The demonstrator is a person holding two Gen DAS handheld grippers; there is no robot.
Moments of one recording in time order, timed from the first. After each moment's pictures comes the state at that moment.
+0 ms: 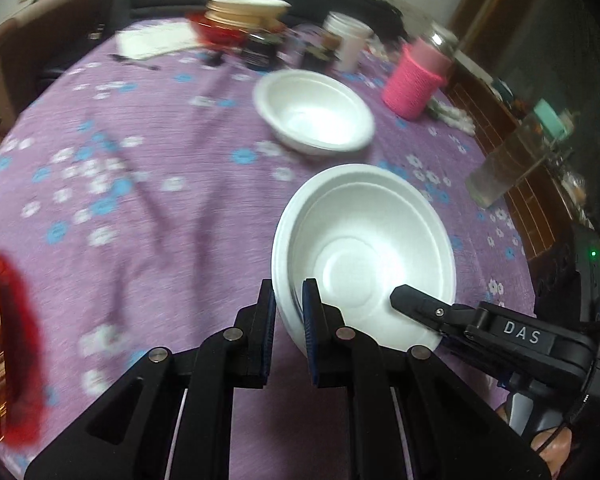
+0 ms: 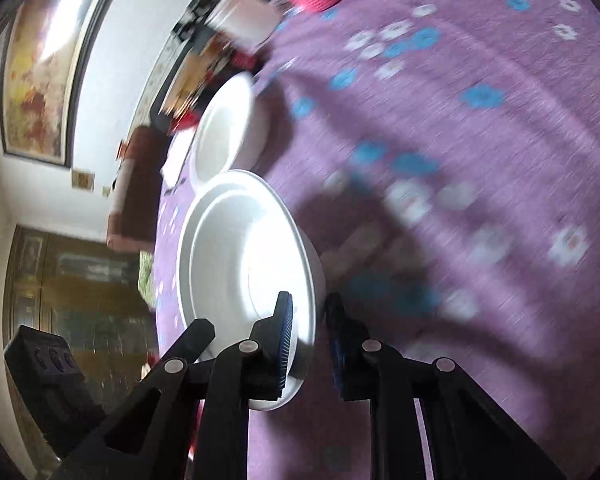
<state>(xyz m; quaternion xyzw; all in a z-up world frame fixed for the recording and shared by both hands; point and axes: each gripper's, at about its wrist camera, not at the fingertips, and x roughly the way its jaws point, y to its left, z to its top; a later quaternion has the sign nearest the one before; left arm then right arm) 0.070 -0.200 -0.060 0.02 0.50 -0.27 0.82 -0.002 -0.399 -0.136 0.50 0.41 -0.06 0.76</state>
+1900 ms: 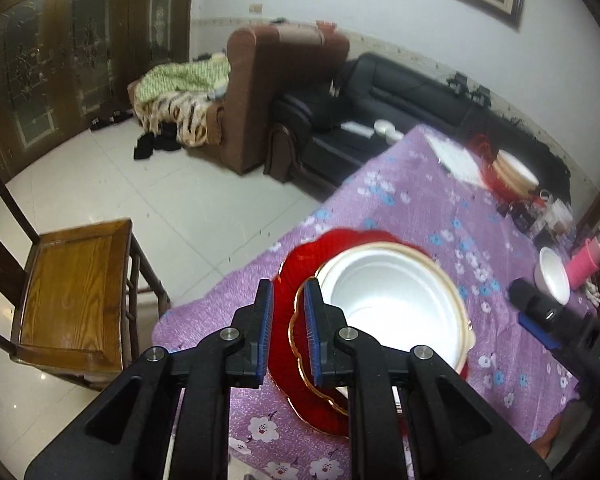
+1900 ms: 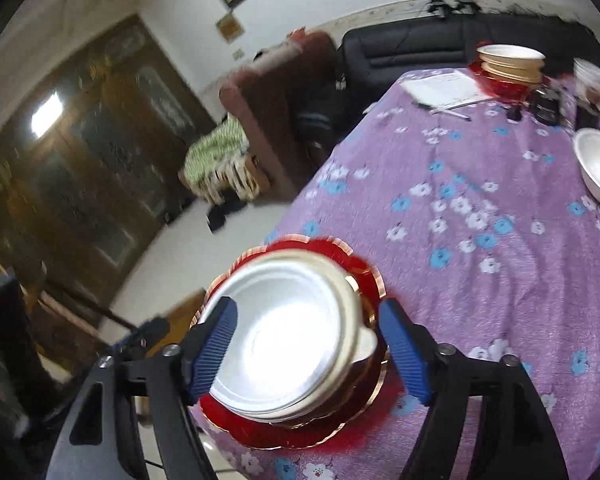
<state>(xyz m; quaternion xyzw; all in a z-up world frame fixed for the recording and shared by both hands) 0.059 0.131 -0.026 -0.09 0.38 0.04 0.92 0.090 -0.073 -0.031 0.22 0.39 0.12 0.89</state>
